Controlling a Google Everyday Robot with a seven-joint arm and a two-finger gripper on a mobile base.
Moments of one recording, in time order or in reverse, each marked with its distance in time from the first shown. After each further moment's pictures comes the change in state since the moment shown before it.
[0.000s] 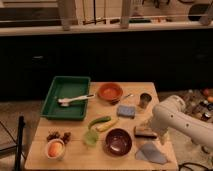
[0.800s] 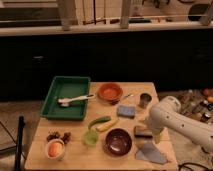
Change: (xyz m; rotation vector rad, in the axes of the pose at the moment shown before) arm 0.003 -0.017 0.019 0.025 0.001 0.162
